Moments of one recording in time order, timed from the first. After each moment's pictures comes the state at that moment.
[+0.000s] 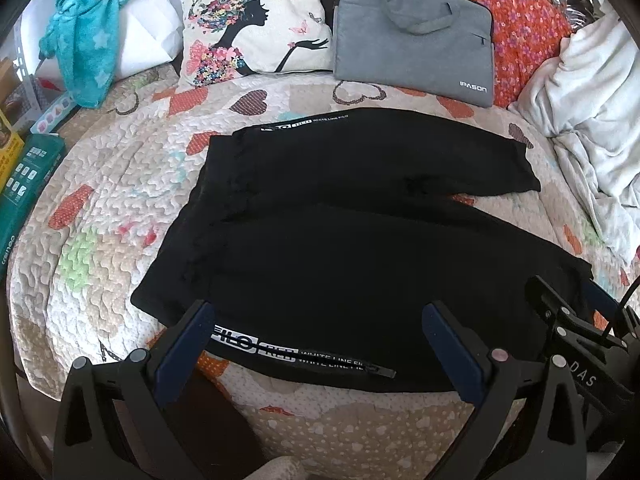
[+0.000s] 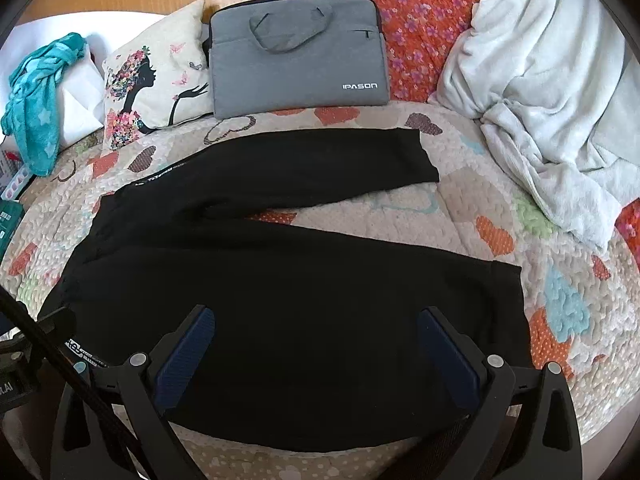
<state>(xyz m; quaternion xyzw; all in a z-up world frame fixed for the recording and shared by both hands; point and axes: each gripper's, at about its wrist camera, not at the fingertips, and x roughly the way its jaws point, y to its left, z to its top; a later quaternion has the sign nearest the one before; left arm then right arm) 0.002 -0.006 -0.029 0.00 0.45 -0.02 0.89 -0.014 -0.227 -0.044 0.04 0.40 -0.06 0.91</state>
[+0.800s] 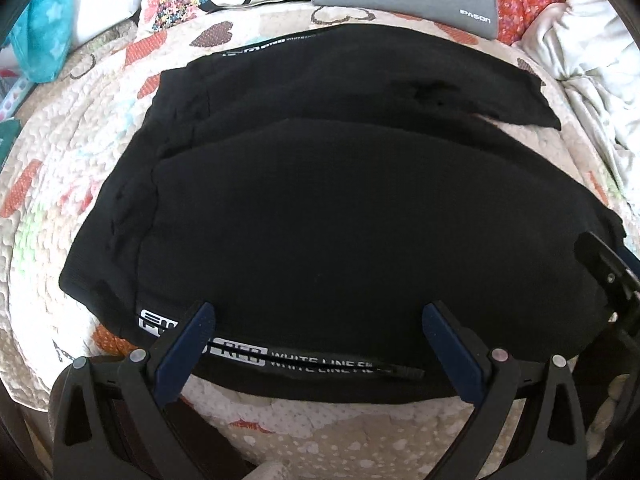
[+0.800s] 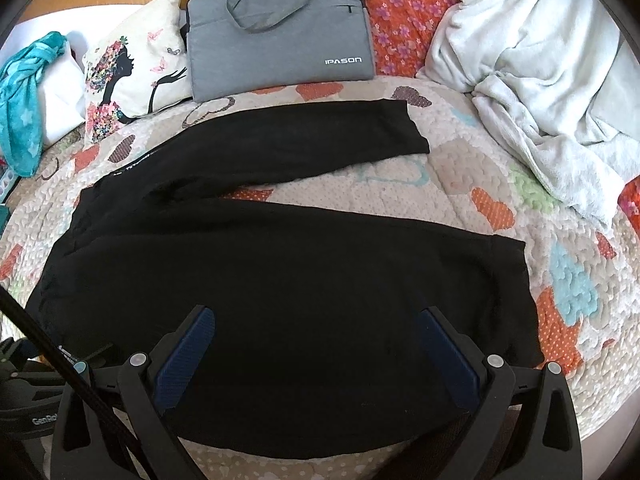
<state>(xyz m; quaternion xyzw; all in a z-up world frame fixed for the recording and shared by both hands) 0.034 -0.017 -0.102 0.03 0.53 -0.05 0.85 -0.004 -0.241 -0.066 0.05 0.43 -0.08 0.90</state>
